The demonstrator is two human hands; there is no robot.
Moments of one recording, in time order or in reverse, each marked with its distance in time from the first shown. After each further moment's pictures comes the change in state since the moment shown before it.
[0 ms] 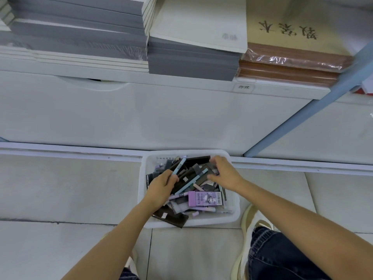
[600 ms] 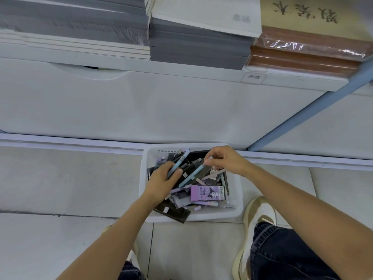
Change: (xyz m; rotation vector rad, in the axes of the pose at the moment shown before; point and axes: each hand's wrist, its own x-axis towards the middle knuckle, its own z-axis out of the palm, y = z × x) left_hand 0.000 -0.004 -0.002 -0.080 0.043 0.075; right_hand 0.012 -0.006 -0.023 0.520 -0.119 -0.157
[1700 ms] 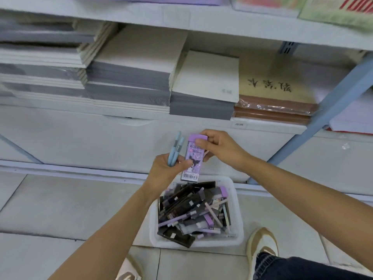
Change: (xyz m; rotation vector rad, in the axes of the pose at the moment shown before) left_hand -0.020 0.142 -0.076 -0.449 0.133 0.164; right_hand -0.046 -0.187 -0.021 0.114 0.089 -0.396
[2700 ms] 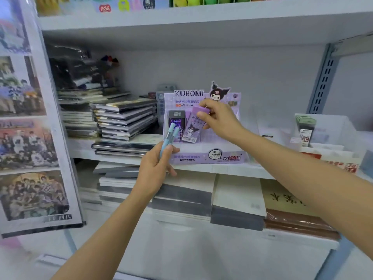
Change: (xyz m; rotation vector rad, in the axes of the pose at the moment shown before) left_hand 0.000 0.270 -0.115 0.331 0.345 0.653; right_hand 0.109 -0.326 -0.017 -0.570 0.362 -0.701
